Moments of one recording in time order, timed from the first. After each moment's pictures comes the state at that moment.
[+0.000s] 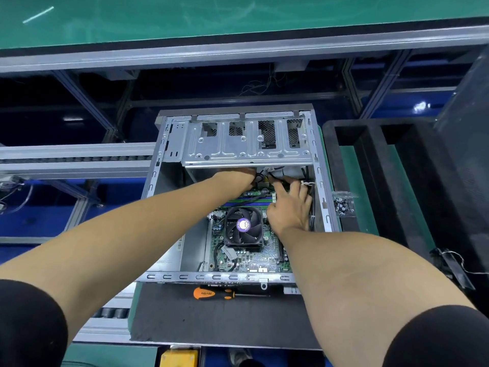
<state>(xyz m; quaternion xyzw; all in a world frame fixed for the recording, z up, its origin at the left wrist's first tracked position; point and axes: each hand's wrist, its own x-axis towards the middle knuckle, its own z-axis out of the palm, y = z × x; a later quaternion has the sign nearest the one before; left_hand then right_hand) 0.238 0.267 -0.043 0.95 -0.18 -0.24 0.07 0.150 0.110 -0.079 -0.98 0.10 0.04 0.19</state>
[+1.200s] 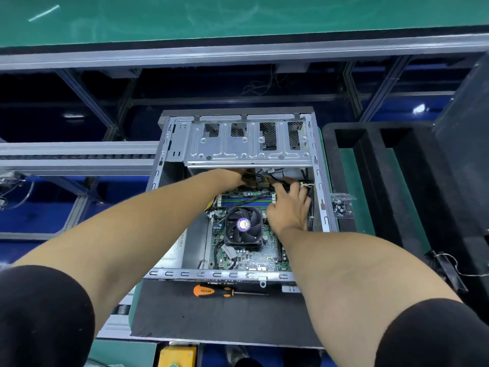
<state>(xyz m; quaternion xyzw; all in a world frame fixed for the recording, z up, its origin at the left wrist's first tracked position) 0.252 0.275 -0.035 0.93 -0.10 -0.31 0.13 0.150 0.109 -0.080 -0.97 0.10 0.05 0.20</state>
